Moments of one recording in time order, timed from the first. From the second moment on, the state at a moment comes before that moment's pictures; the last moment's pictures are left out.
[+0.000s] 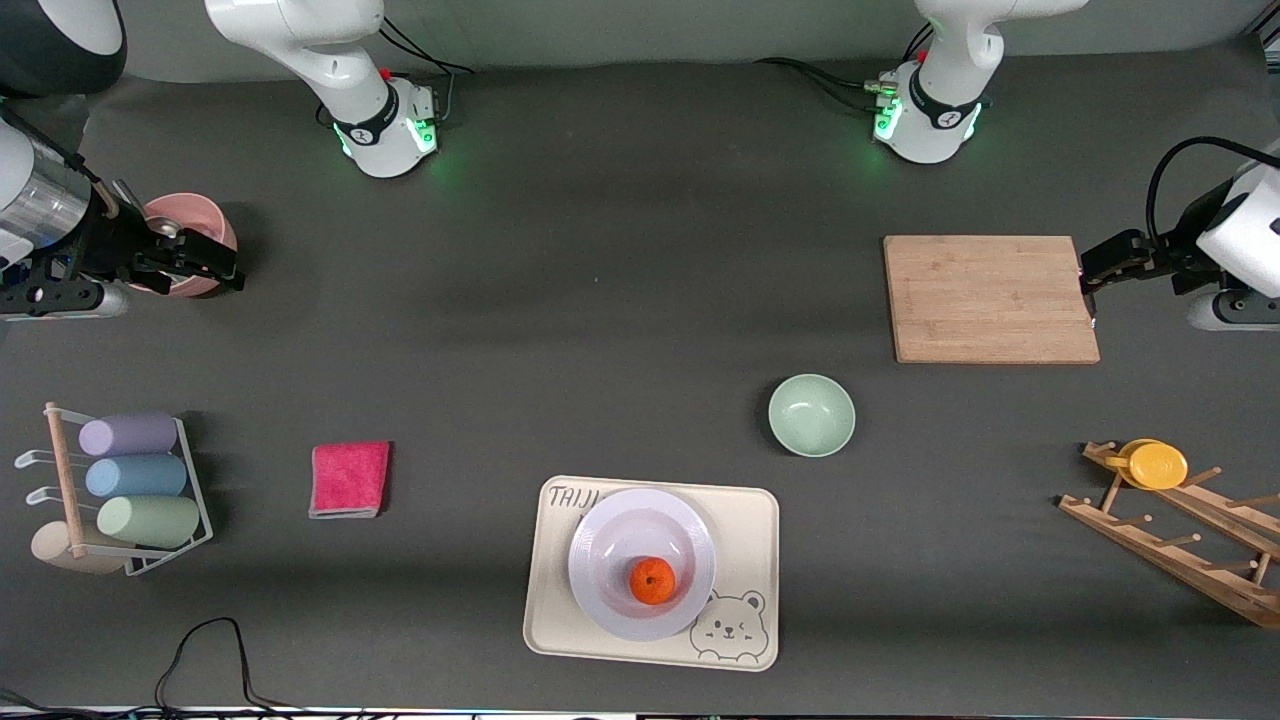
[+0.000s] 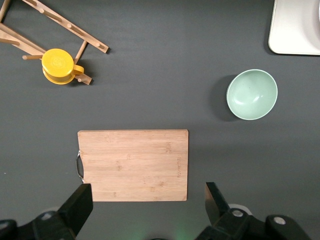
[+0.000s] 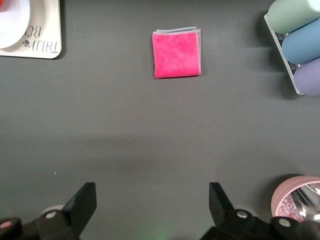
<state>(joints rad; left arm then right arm) 0.02 0.03 -0.07 -1.57 0.00 1.52 -0.03 0.03 -0.10 -0.01 -1.80 0.07 1.64 0.04</state>
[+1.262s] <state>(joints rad) 0.02 0.03 -0.07 -1.57 0.00 1.52 -0.03 0.01 -0.11 -0.04 -1.71 0.07 1.55 0.03</state>
